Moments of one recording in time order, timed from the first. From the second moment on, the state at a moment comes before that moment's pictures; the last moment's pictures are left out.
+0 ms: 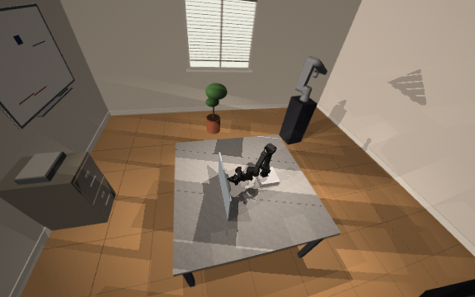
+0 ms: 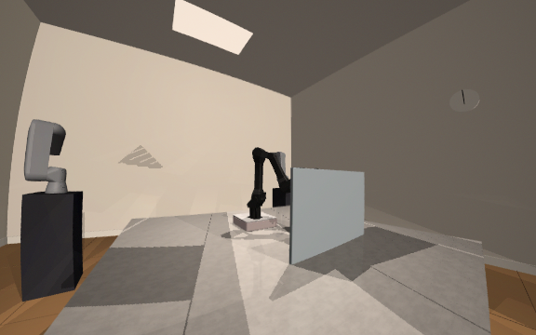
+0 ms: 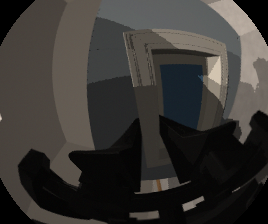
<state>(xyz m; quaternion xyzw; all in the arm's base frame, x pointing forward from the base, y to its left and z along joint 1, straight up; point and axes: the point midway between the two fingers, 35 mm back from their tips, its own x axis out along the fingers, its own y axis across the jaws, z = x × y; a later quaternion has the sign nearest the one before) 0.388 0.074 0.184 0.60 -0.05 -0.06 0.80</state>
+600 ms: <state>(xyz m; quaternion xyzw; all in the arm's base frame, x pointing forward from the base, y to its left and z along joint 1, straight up) 0.388 0.074 0.181 0.60 -0.05 -0.06 0.80</state>
